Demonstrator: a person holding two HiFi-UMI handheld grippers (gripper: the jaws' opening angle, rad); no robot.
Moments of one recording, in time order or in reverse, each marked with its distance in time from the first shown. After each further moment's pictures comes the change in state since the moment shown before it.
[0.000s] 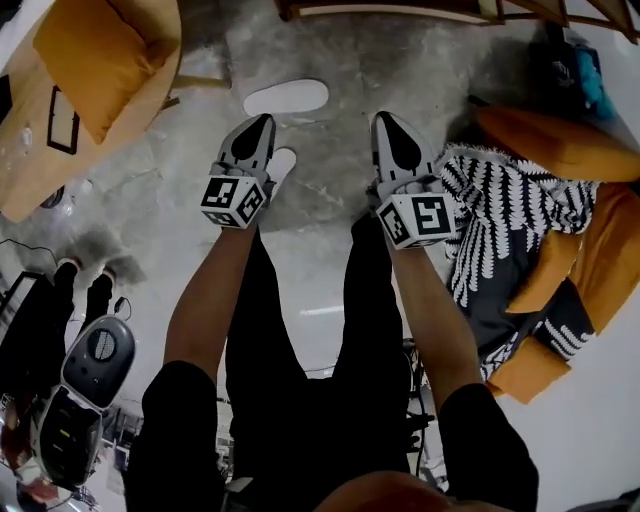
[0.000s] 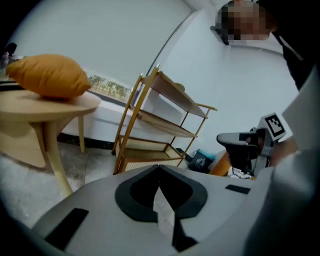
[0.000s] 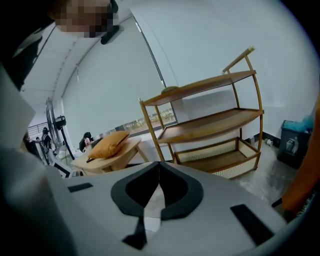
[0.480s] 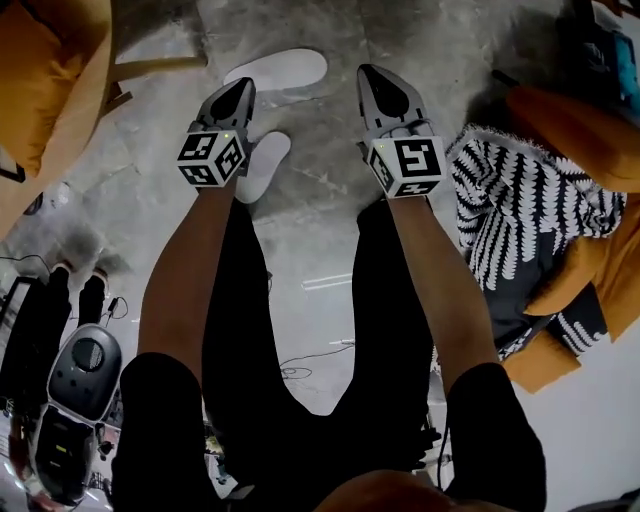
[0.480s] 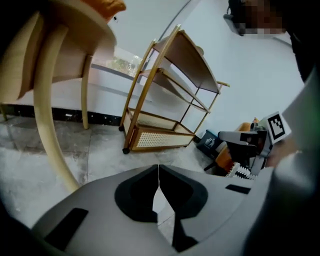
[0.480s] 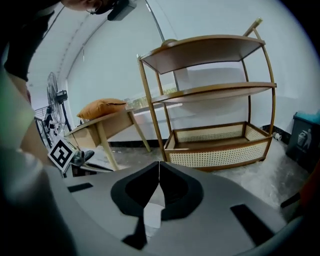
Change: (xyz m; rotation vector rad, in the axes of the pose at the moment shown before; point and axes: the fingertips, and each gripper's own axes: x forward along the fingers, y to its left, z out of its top) left arm 0.069 0.087 -0.120 -0.012 0.171 0.026; right arm 0.087 -0.047 -0.135 -0.142 0.127 0.028
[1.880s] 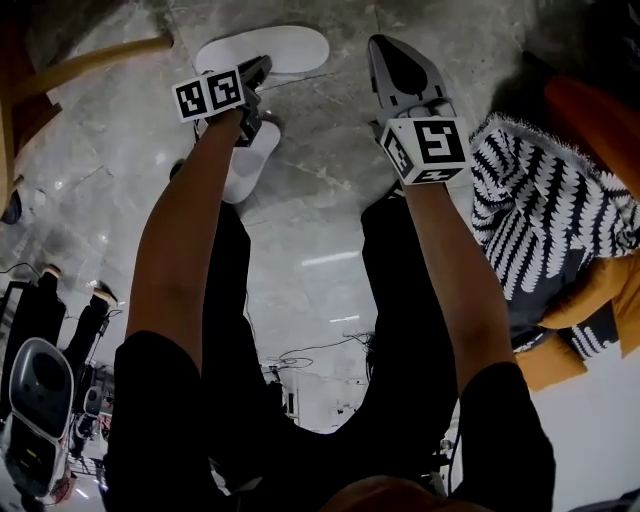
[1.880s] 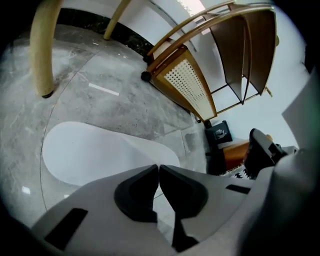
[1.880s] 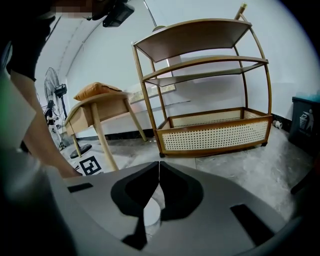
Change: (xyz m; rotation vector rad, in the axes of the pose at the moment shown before) left arm 0.119 0.032 -0.173 -0.455 0.401 -0.104; right arm 0.034 -0.037 -0.092 0.007 0.016 0.002
